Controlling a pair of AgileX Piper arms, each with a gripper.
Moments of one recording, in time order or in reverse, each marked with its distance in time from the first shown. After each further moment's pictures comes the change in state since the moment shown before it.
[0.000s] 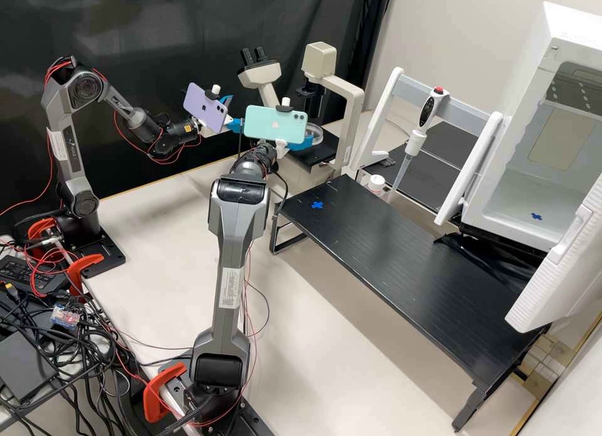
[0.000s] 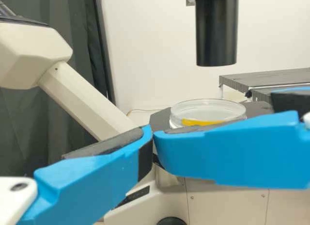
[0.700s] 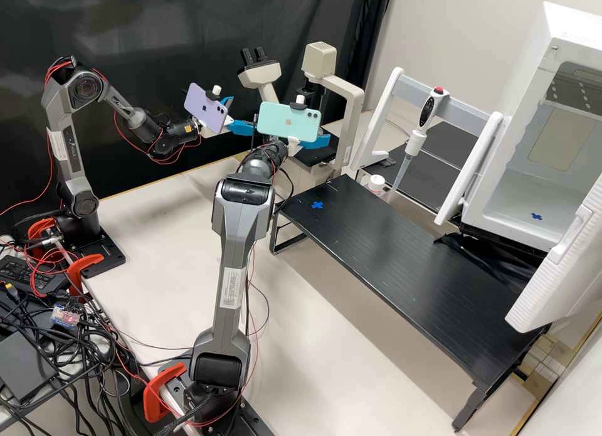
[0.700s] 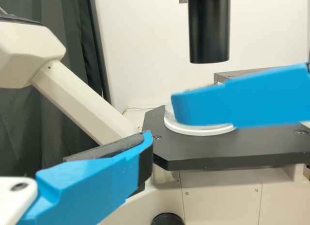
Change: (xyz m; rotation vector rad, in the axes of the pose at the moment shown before) left arm 0.000 0.000 0.000 0.004 -0.005 -0.001; right arm 0.010 0.026 0.002 0.035 -0.039 0.079
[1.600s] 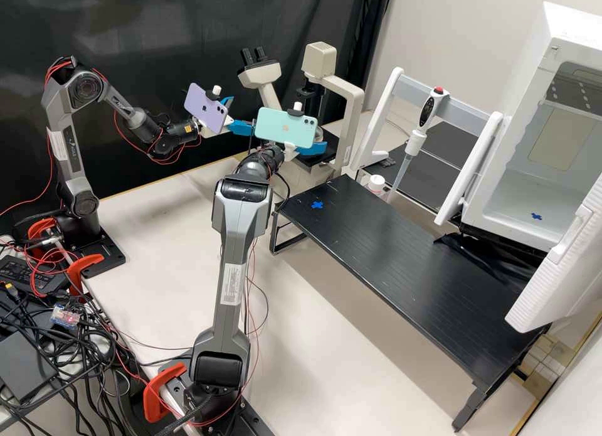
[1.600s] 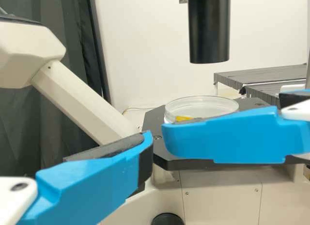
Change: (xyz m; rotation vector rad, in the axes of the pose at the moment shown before) left arm 0.000 0.000 0.000 0.000 0.000 0.000; right arm 0.007 -0.030 0.007 0.002 -0.027 -0.016
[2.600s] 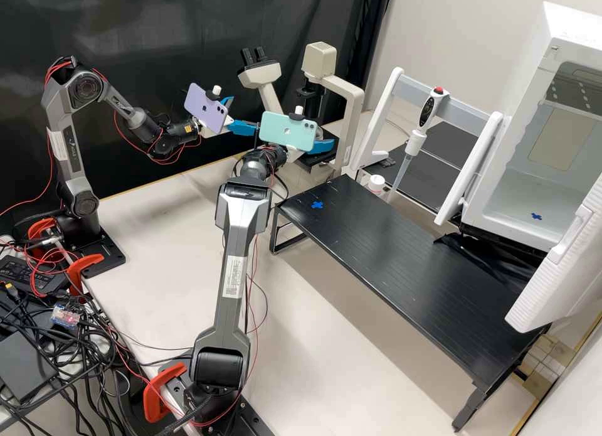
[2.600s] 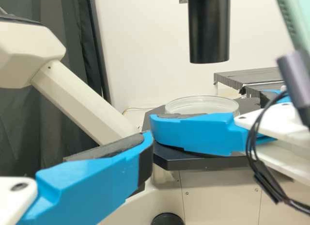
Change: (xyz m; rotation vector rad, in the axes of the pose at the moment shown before) left arm 0.000 0.000 0.000 0.000 0.000 0.000; right arm 0.047 -0.020 0.008 -0.012 -0.131 0.014
